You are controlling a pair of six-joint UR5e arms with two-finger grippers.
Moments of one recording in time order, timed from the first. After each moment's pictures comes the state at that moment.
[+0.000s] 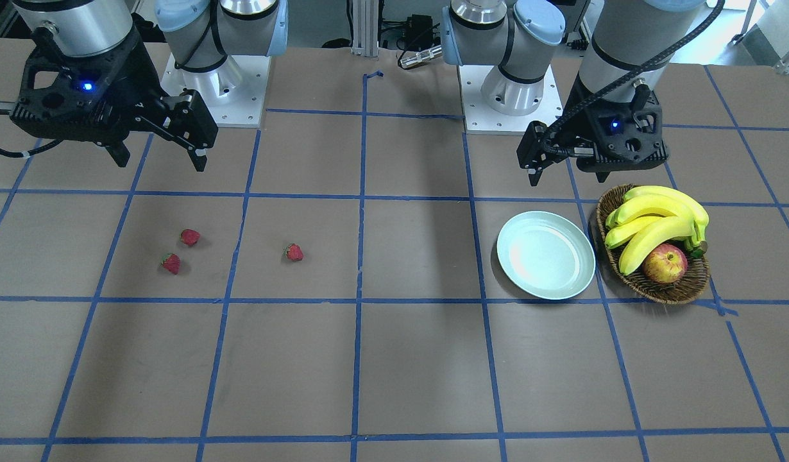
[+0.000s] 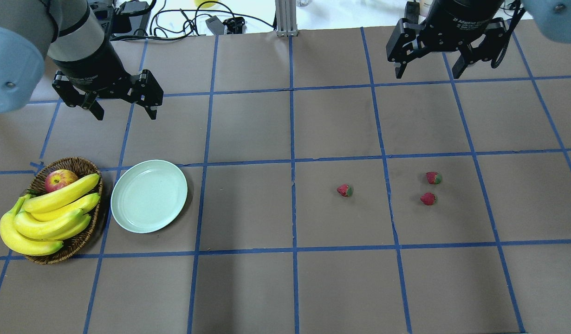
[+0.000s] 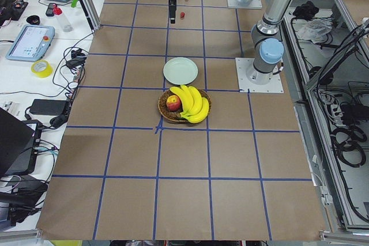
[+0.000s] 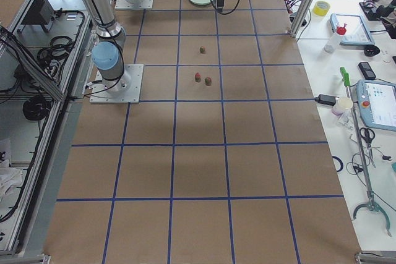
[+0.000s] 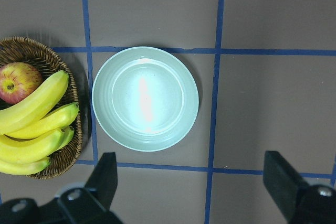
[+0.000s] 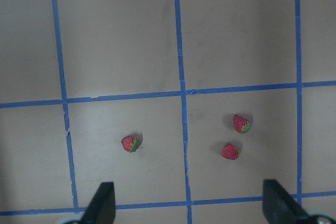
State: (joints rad) left arm -1.54 -1.58 -1.58 -1.54 1.67 0.00; right arm 1.59 -1.53 1.43 -1.54 -1.57 0.07
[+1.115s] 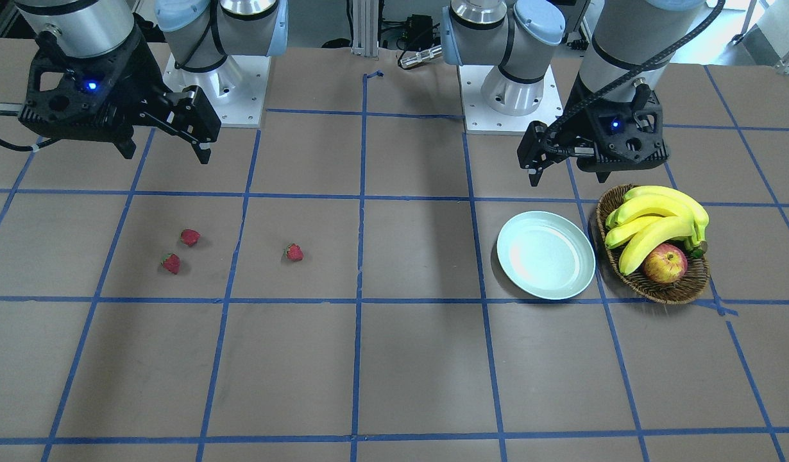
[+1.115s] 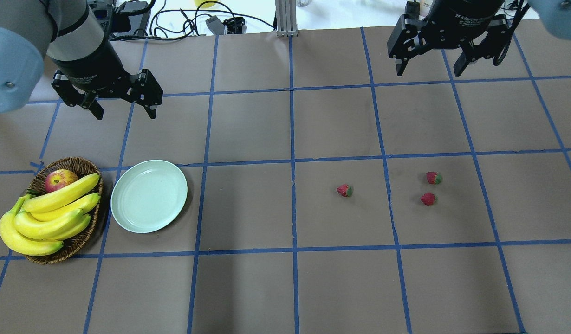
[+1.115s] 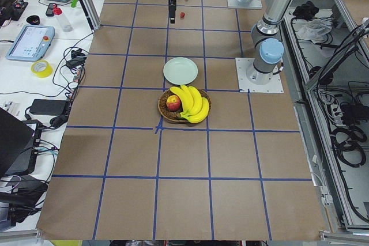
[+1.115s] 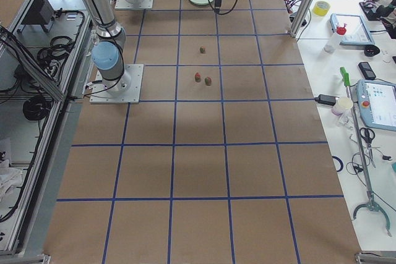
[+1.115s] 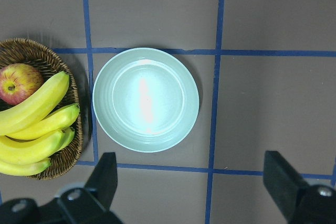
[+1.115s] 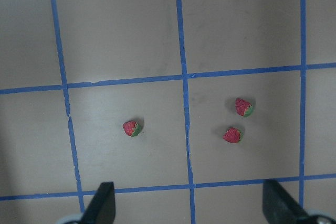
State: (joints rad) left arm -1.54 -1.58 -1.58 -1.54 1.67 0.00; right arm 1.59 -1.52 1.42 -1.46 -1.55 0.10
